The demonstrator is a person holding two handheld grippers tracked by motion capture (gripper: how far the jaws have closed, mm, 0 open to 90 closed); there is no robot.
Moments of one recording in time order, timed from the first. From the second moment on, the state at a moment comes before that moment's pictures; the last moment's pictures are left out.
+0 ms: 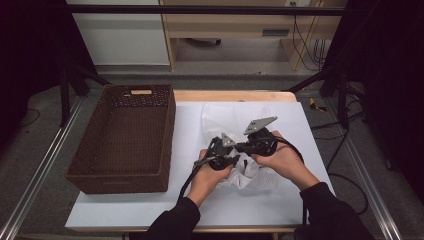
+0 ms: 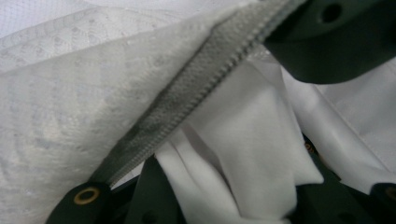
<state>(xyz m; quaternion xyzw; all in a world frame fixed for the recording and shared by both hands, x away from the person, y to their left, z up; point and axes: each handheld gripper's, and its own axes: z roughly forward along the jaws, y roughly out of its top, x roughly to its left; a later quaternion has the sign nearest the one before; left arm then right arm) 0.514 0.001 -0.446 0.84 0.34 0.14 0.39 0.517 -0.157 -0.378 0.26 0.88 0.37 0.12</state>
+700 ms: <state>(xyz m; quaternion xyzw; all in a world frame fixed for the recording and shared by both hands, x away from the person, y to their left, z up) 0.512 -0.006 -0.458 0.83 0.34 0.16 0.41 0.520 -0.162 -0.385 0.26 0.88 0.37 0.12</state>
